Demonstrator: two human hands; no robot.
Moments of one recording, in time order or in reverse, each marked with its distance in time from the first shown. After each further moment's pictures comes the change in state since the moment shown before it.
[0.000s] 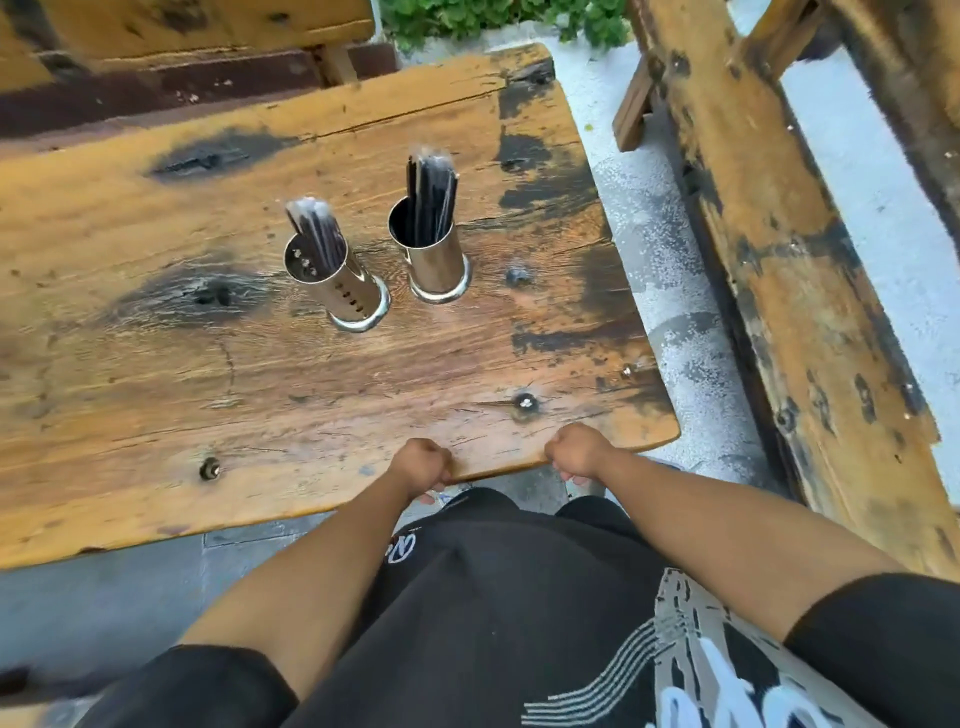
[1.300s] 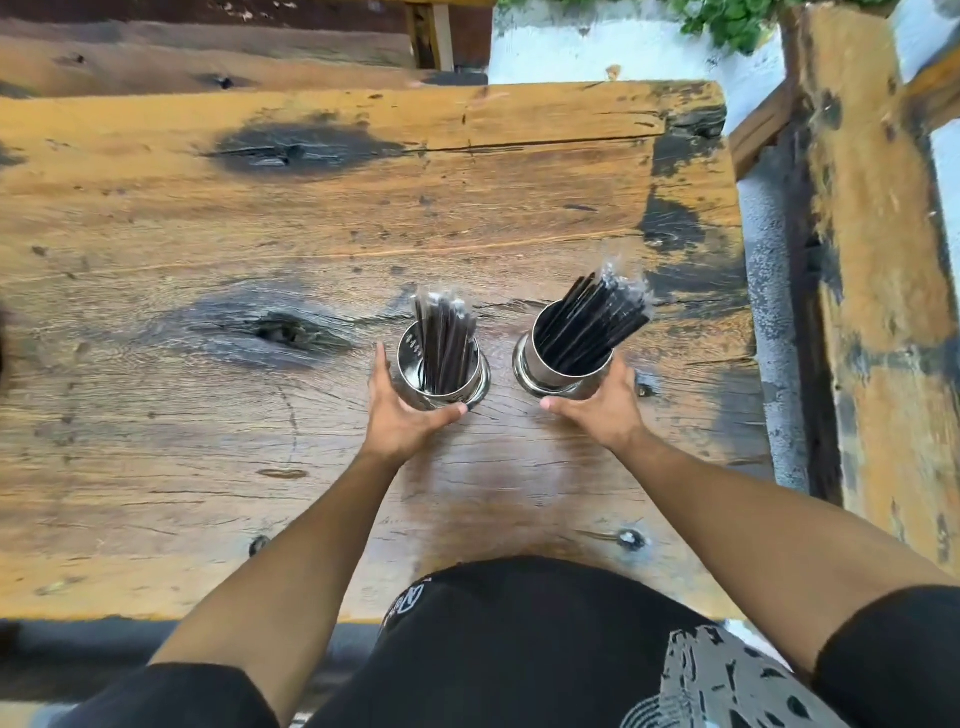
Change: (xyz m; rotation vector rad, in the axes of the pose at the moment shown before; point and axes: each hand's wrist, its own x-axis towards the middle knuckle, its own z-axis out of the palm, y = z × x) left_hand 0.130 0.048 -0.235 -0.430 0.343 0.342; right_hand 0.154 -0.231 -0.061 0.246 0.391 -0.308
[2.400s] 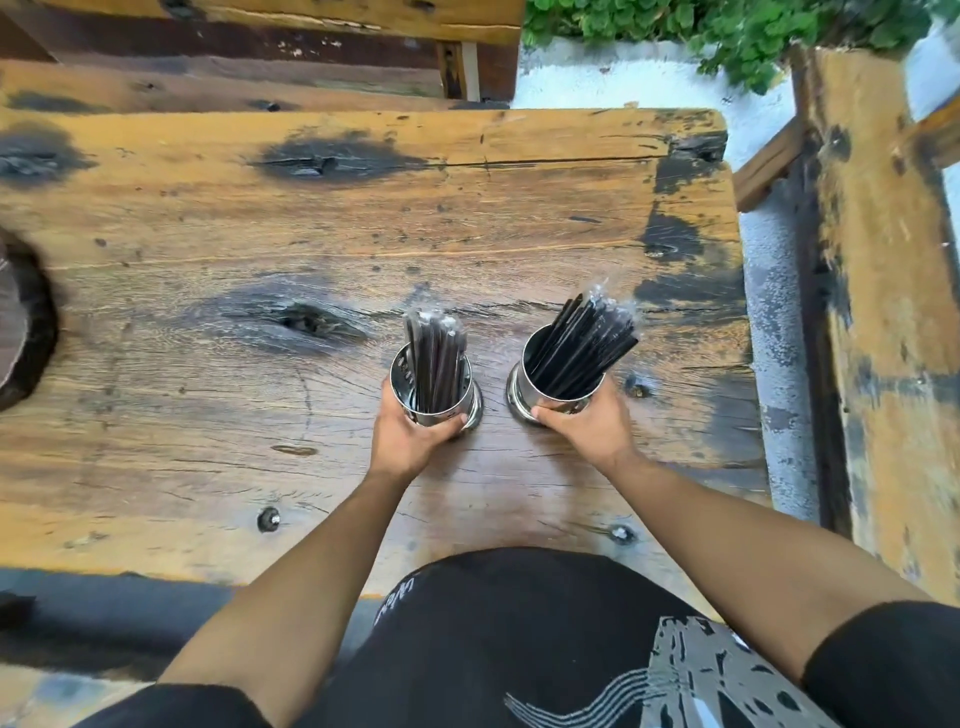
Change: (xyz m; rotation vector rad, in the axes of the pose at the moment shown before) left_hand -0.057 -0.008 0.015 -0.115 0.116 0.222; right_hand -0.046 -0.006 0.001 0.064 0.001 -0.188
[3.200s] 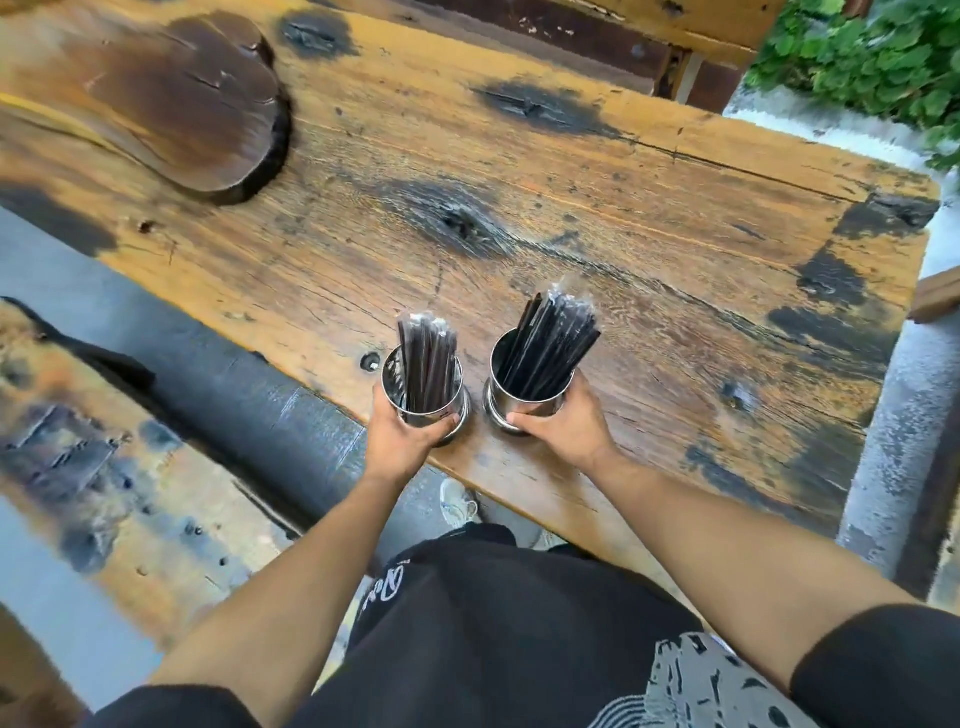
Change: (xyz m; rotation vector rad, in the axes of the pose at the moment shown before) left_hand -0.198 -0.064 -0.059 -0.063 0.514 -0.140; right_hand -0.114 -0.023 0.080 -0.151 -0.404 -0.328
